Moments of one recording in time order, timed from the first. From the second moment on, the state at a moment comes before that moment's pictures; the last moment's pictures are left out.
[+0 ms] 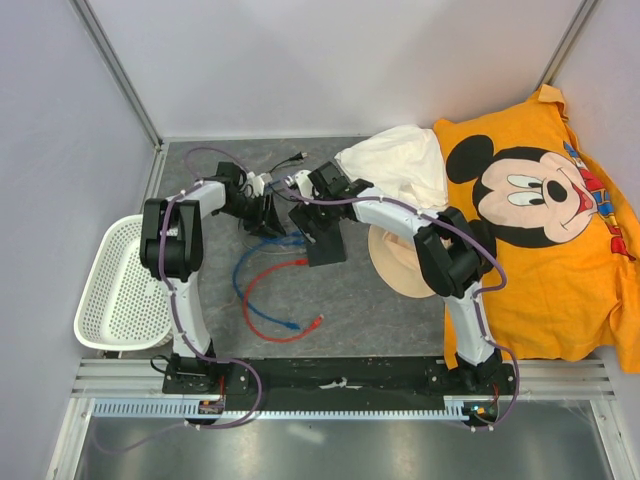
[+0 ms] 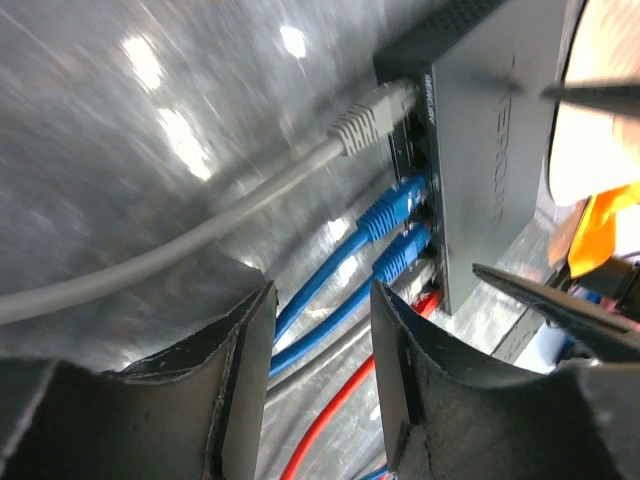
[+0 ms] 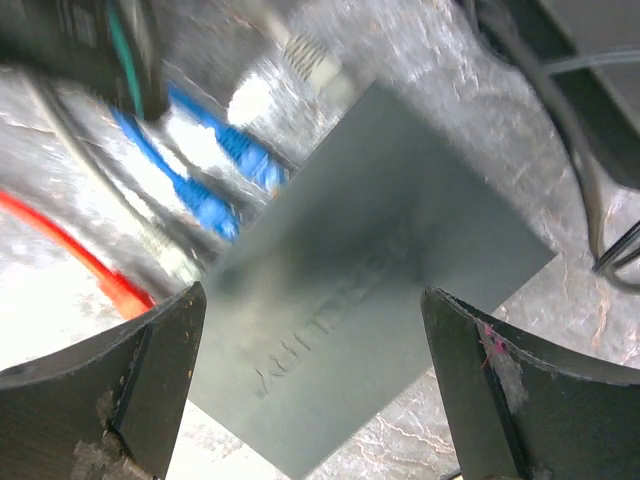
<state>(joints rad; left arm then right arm) -0.07 2.12 1.45 -0.63 0.75 -0.01 0.70 2.14 1.69 -0.48 -0.12 -0.11</state>
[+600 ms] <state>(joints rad) -0.14 1.94 1.33 -0.61 0.79 0.00 0.63 2.15 1.83 -0.62 -0.16 -0.12</state>
